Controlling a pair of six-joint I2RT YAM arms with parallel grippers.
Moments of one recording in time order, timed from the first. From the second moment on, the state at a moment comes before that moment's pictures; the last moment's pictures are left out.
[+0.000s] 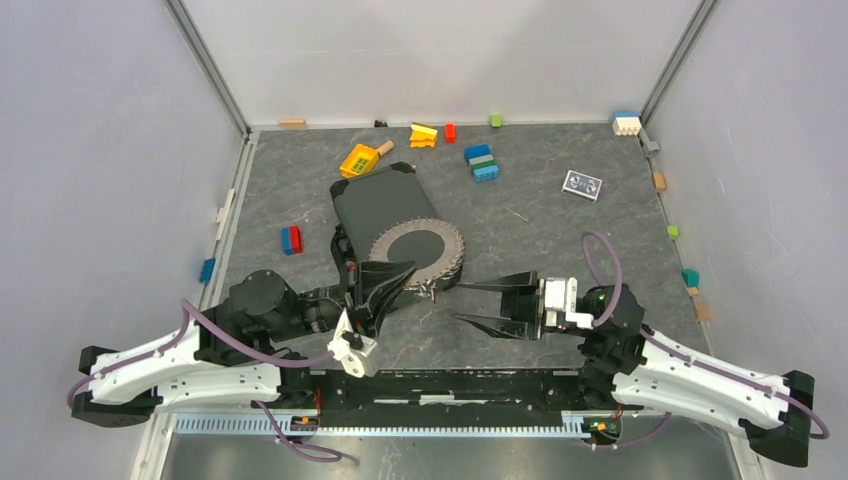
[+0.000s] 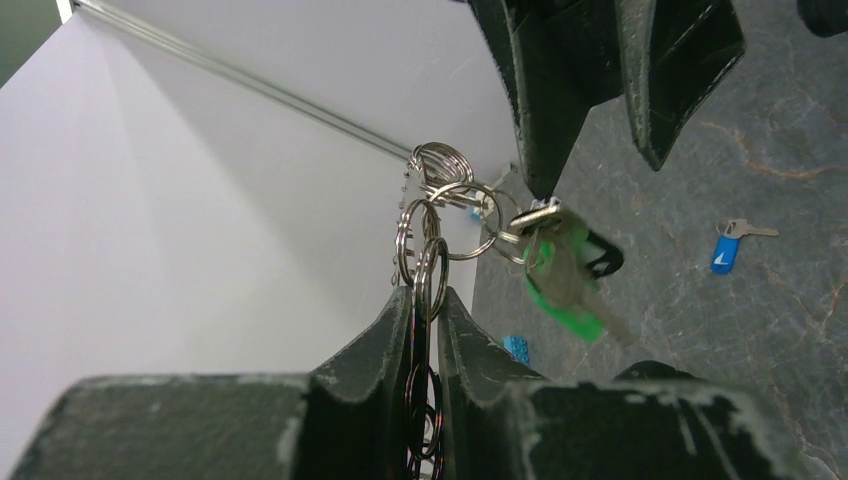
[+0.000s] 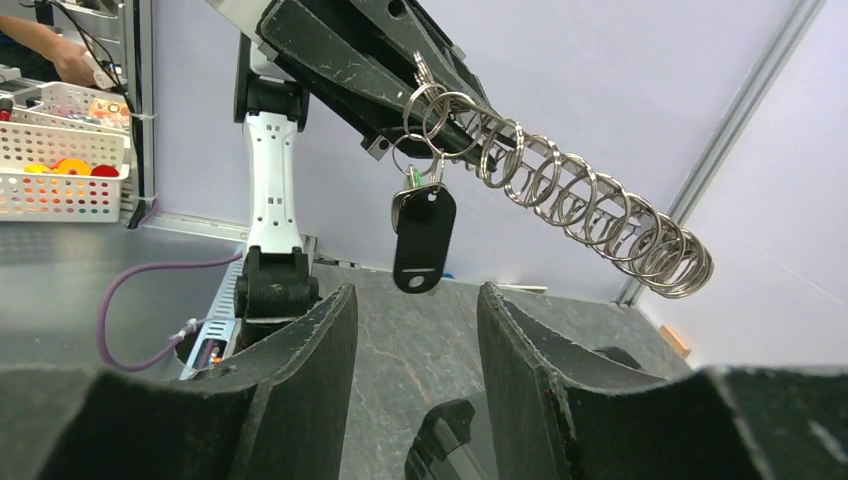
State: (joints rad) left arm -1.32 0.64 0.92 -0.21 0.01 1.08; right arm 1.10 0.60 0.49 0.53 -0.39 -0.14
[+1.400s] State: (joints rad) left arm -1.32 0.67 0.92 -0.21 0.08 1.07; right arm 1.10 0.80 0.49 0.81 -0.43 0.05
